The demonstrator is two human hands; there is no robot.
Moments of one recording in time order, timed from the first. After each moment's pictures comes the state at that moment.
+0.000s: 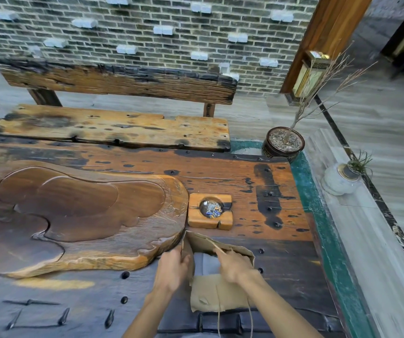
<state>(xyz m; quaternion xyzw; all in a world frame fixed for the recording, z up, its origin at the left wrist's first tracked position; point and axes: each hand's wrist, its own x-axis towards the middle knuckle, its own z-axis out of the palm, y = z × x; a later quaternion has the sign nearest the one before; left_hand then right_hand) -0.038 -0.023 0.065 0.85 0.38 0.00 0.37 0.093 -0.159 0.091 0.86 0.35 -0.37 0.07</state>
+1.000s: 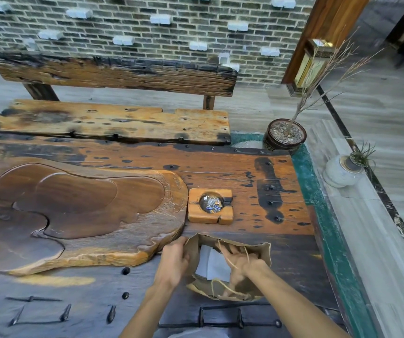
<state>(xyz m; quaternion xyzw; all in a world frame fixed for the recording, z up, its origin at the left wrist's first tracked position) -0.029 -0.023 0.088 0.85 0.34 -0.01 0.40 0.113 -0.169 0.086 0.78 0.39 -0.44 0.21</state>
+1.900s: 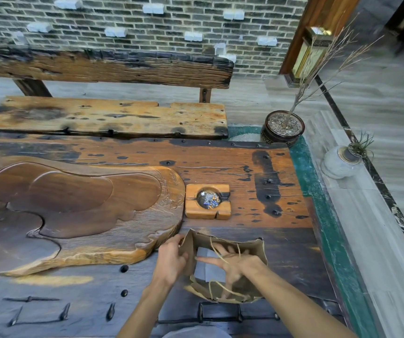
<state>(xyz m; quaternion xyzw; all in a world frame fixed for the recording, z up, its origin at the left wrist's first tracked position) -0.026 -0.025 0.089 0.84 0.35 -0.02 0.41 0.110 -0.165 0.080 0.72 0.46 -0.50 0.17</state>
